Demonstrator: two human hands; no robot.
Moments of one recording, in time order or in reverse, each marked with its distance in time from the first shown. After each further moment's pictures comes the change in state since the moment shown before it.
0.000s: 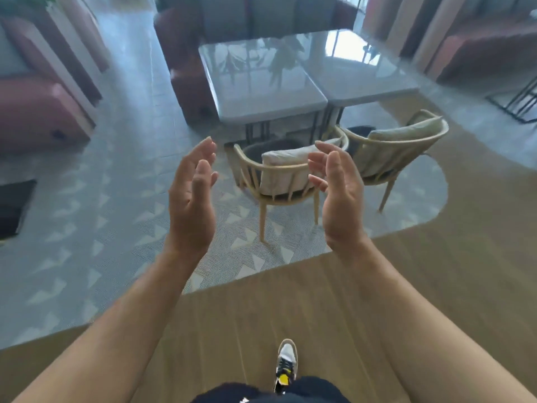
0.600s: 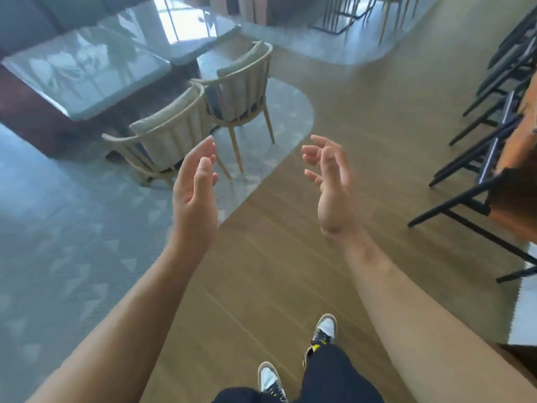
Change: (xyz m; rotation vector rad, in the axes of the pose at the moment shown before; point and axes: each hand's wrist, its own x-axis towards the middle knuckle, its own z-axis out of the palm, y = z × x) left_hand -0.278 0.059 0.053 -0.072 -0.593 -0.108; right_hand -0.345 -0.066 -0.170 -0.142 0.548 0.029
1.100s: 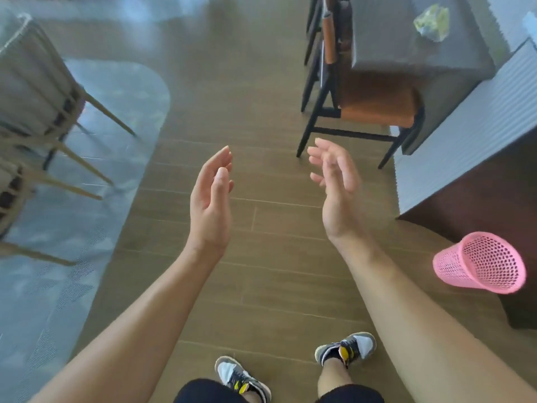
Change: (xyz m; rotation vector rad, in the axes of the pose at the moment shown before) left_hand -0.177 -0.115 0.352 -0.080 -0.563 -0.160; right_hand -0.110 0.103 -0.372 -0.175 0.543 0.071
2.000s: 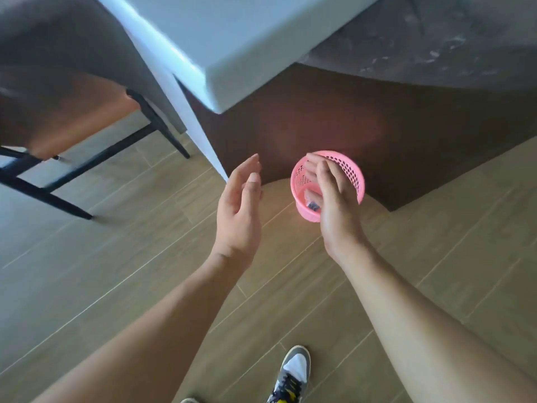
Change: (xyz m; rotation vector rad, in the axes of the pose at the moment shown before) left_hand -0.123 -0.257 0.663 0.081 -0.865 -0.160; right_hand 0.021 0.313 -0.582 0.086 0.780 0.323
